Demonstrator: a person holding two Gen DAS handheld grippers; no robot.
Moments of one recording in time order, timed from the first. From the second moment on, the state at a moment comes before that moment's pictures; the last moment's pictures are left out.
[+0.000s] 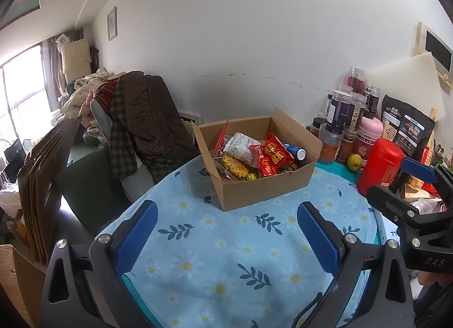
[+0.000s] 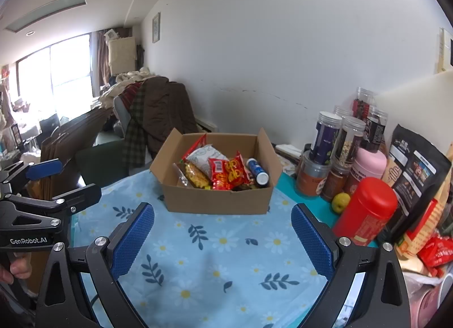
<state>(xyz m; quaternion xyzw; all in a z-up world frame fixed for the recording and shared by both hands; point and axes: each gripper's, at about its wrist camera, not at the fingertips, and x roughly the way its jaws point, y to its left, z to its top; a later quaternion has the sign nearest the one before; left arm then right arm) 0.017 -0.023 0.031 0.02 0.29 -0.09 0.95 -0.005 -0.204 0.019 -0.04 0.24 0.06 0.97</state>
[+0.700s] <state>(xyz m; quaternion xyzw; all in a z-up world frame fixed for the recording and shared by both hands) 0.018 -0.025 0.027 0.03 0.30 -0.09 0.95 -0.003 -0.205 0.017 -0.05 0.25 0.06 0.97</state>
